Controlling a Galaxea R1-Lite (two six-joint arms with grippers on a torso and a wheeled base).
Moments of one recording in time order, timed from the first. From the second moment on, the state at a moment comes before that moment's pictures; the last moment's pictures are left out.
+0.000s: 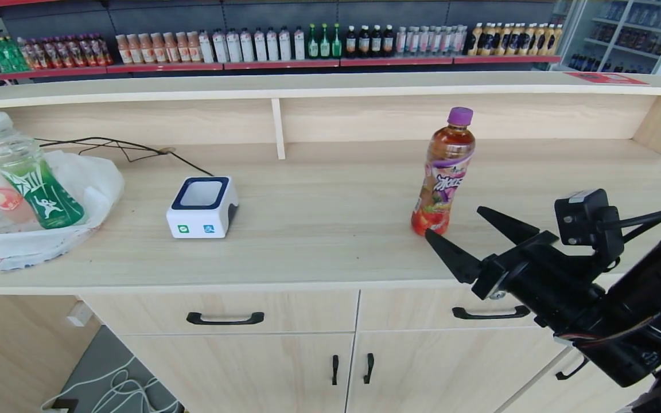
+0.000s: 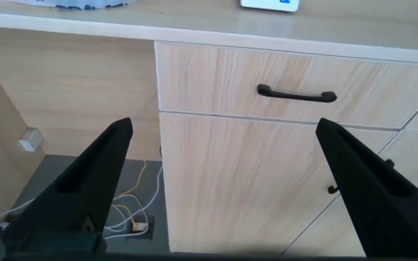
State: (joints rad) left arm 0.00 0.00 0.00 0.00 0.00 -0.02; right arm 0.51 1.72 -0.34 -1.57 0.00 -0.03
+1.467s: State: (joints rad) left arm 0.00 0.00 0.00 0.00 0.00 0.00; right arm 0.49 1.93 -0.64 -1.57 -0.08 -0.08
